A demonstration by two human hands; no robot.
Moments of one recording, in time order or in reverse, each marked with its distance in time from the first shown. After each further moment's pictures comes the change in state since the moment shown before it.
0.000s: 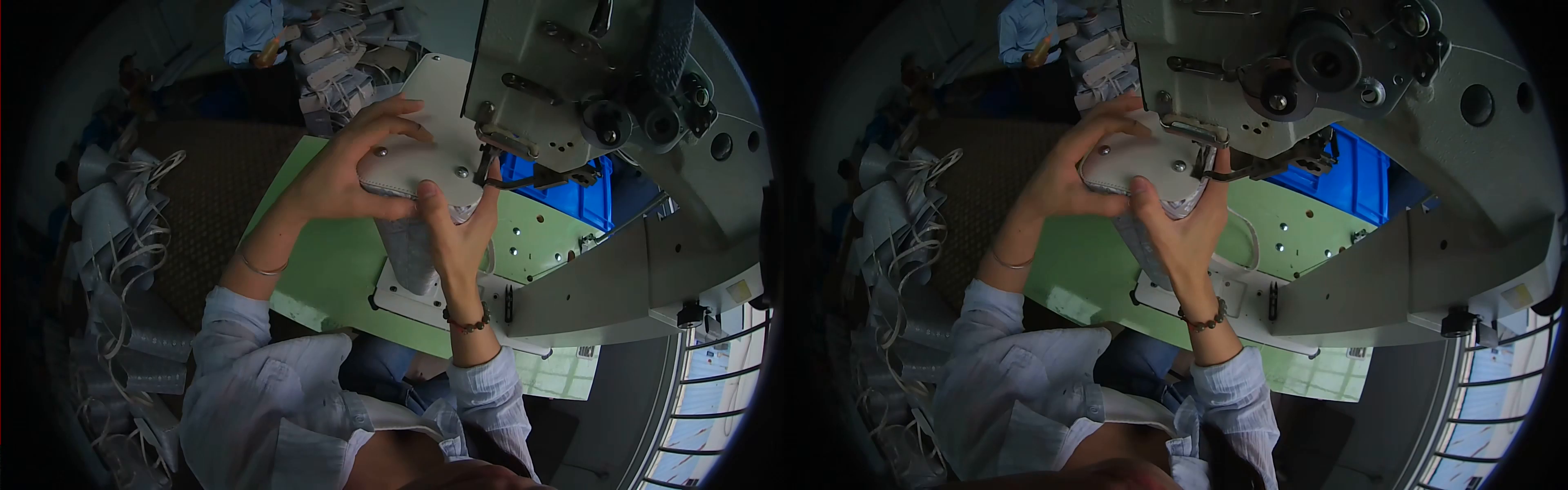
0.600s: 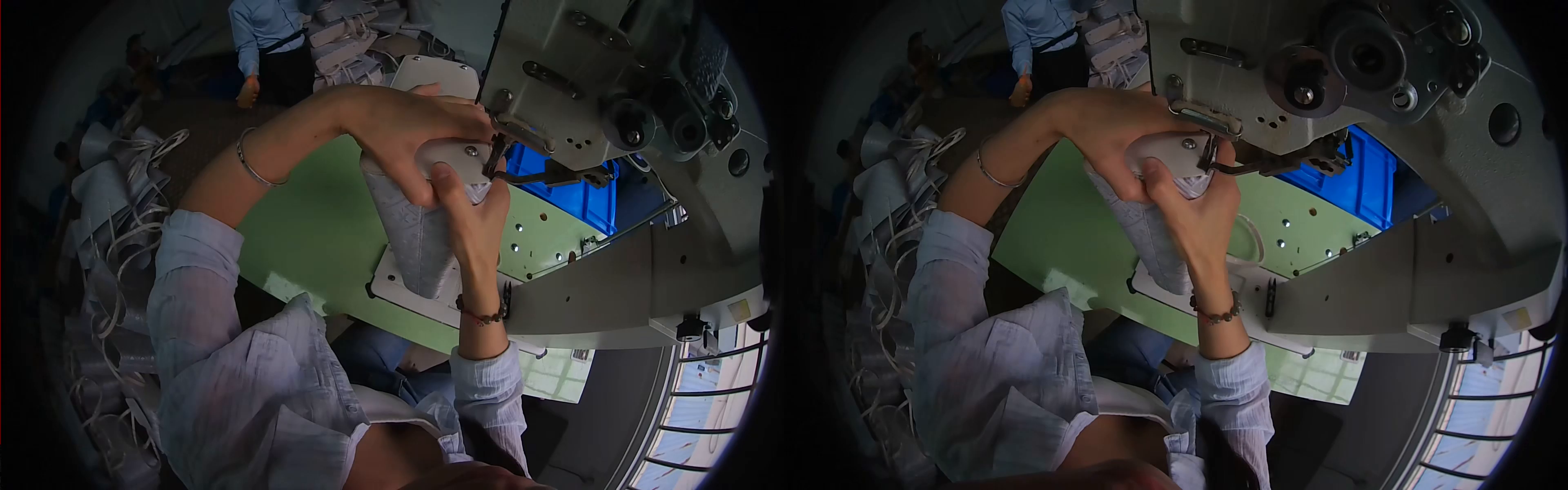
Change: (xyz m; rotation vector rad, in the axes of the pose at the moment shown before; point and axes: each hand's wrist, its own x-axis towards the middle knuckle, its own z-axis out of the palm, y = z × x) left_hand 0.078 0.015 -0.012 0.256 -0.747 0.082; right_hand 0.019 -0.004 -0.013 -0.044 -0.126 0.138
